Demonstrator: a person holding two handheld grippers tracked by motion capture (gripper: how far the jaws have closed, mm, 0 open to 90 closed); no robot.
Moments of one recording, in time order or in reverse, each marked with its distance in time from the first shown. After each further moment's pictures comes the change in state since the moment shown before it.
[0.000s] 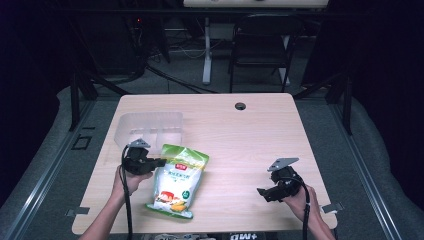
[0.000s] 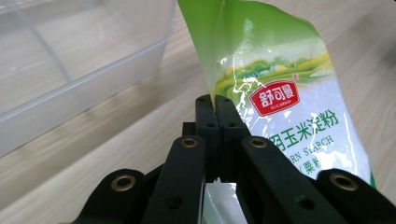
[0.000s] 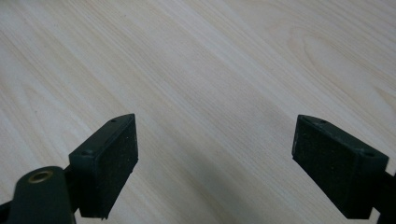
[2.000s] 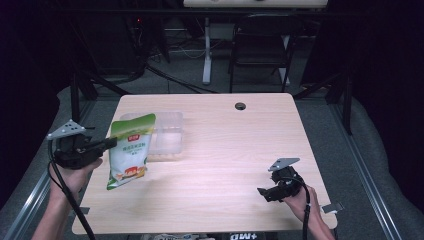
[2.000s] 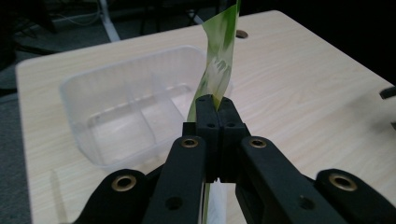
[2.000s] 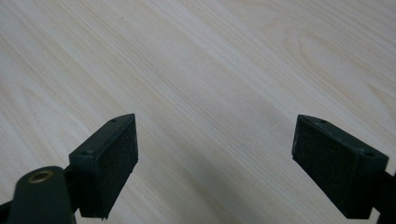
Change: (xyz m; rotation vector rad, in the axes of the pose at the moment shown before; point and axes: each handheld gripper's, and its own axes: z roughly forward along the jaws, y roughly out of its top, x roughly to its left) left arm -0.011 0.027 -0.164 -0.247 0.218 0.008; right arm 0.001 -0.001 -0.002 -0.014 -0.021 0.015
